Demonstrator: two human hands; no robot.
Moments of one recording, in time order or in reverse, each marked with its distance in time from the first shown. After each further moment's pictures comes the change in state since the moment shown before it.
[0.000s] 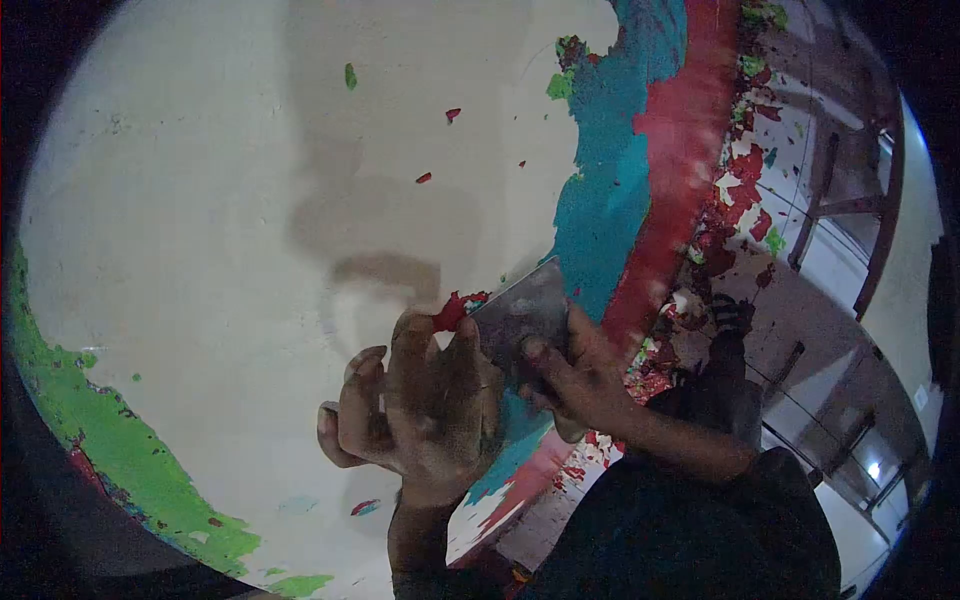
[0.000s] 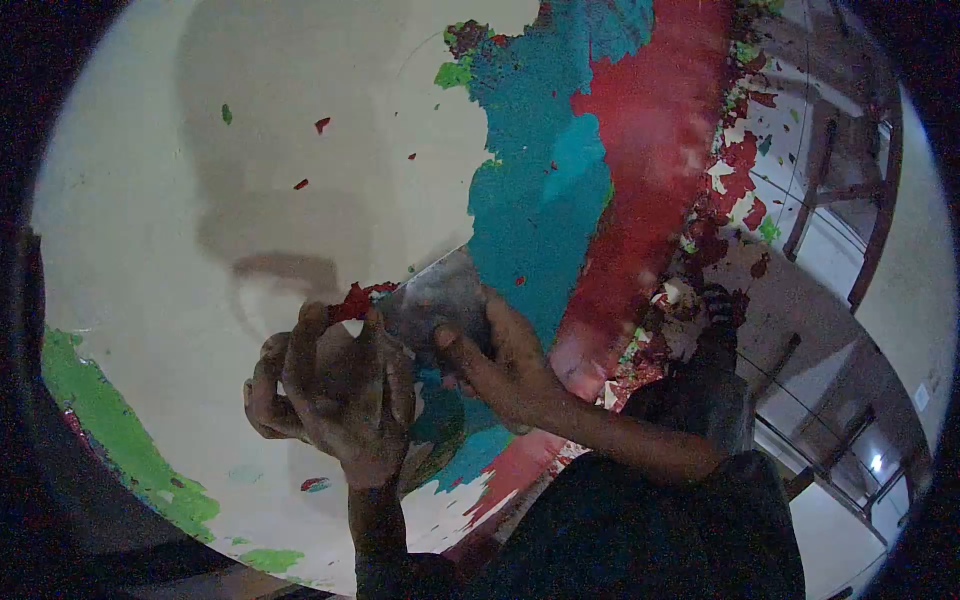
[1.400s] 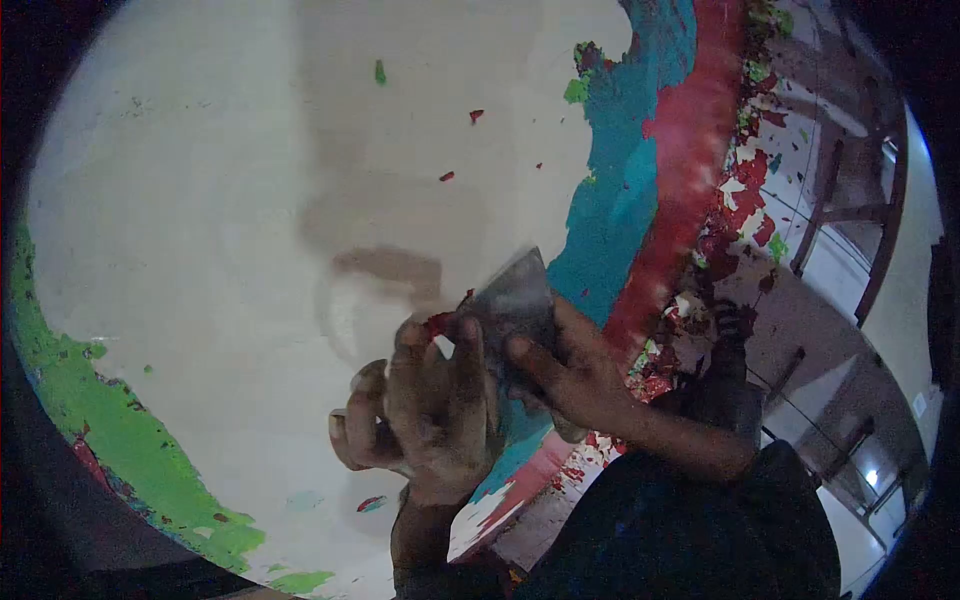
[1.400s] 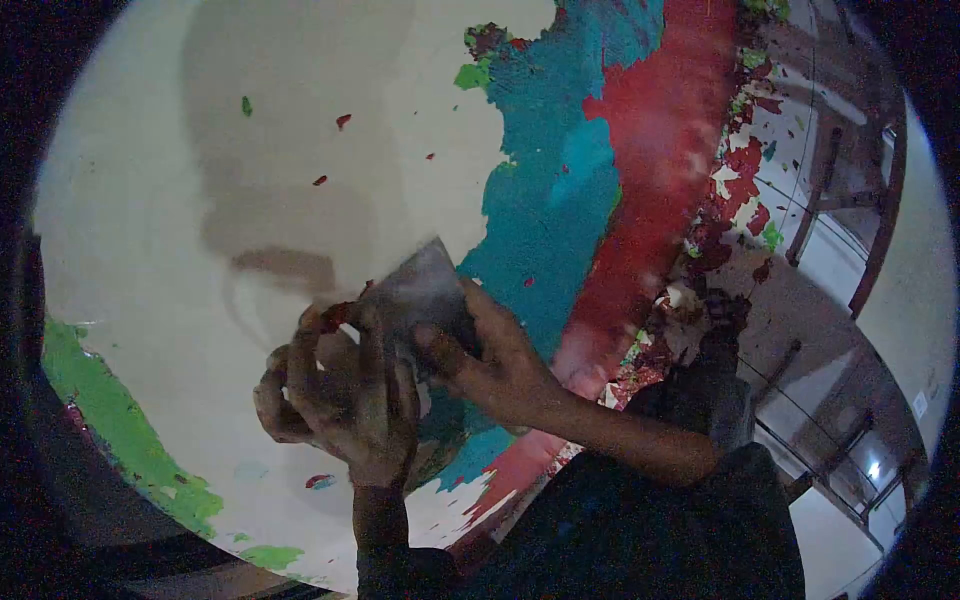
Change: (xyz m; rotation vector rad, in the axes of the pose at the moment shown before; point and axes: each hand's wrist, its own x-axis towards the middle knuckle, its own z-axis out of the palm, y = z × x) left_hand -0.008 0.004 -0.002 0.007 0.043 -0.098; right_hand 0.006 -0.016 0.013 -0.037 -0.062 -0.074
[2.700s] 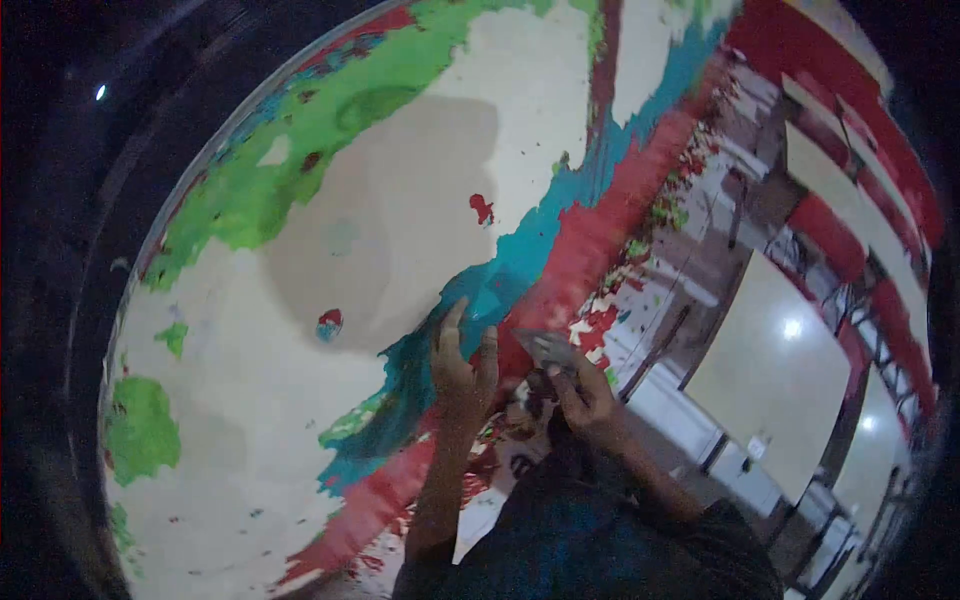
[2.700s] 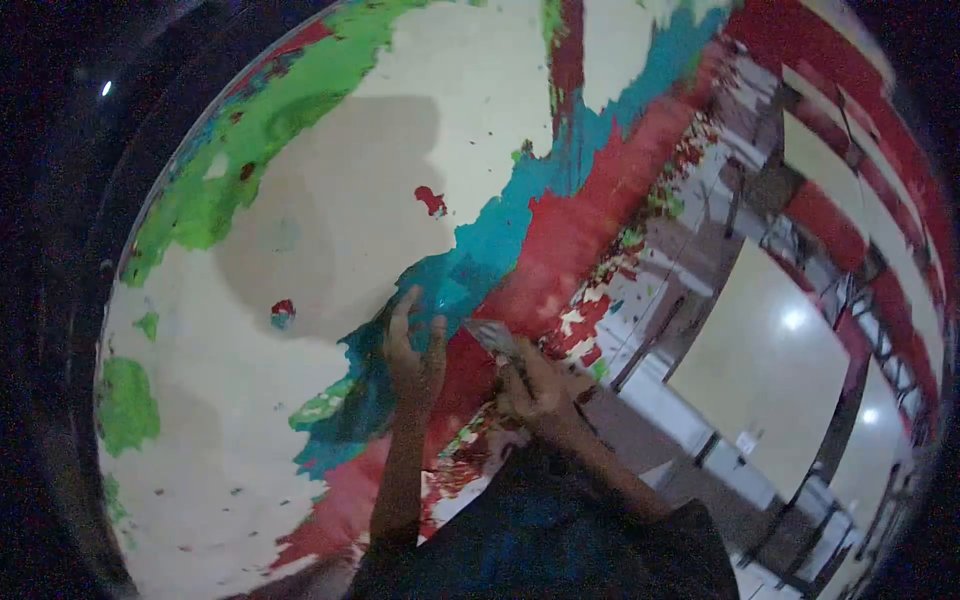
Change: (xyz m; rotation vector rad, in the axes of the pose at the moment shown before) left_hand -0.097 0.084 0.005 -1.414 0.207 -0.857; right_hand -0.150 -0.043 -0.030 -1.234 0.004 -0.272
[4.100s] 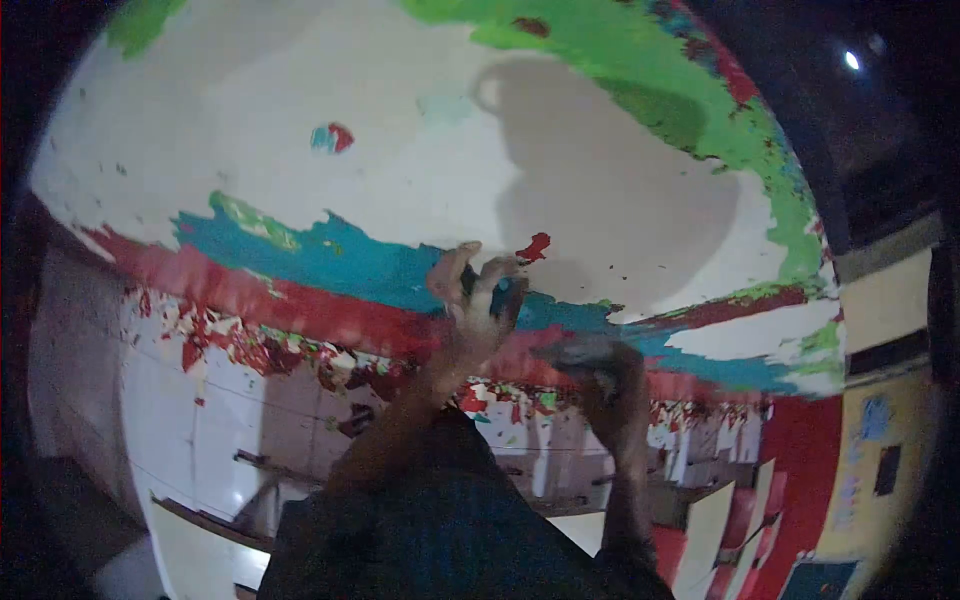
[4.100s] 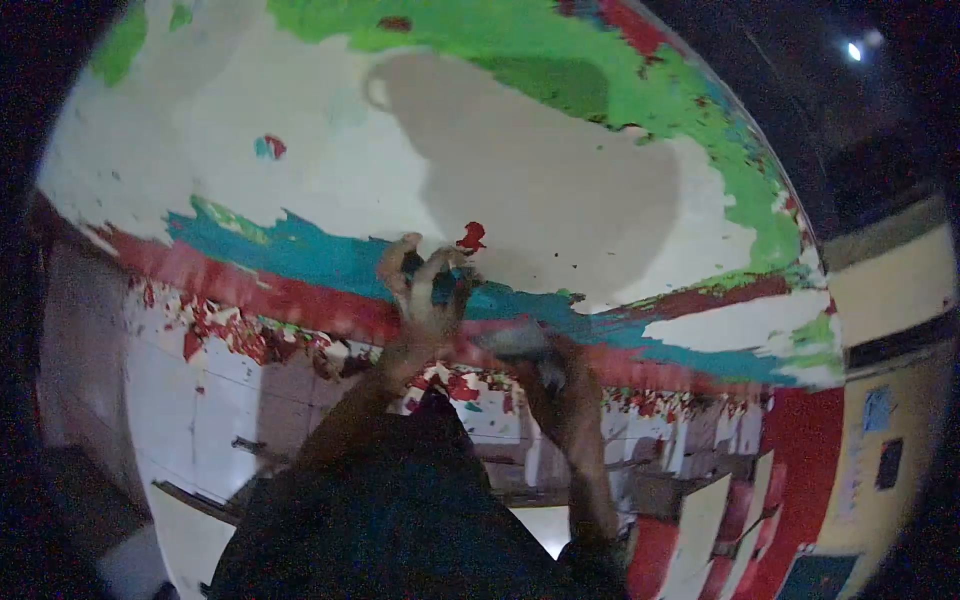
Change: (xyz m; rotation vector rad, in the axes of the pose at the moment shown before) left_hand 0.085 -0.009 0.143 0.485 1.083 0.033; right_hand 0.222 -0.026 -0.135 -0.590 -0.671 -0.593
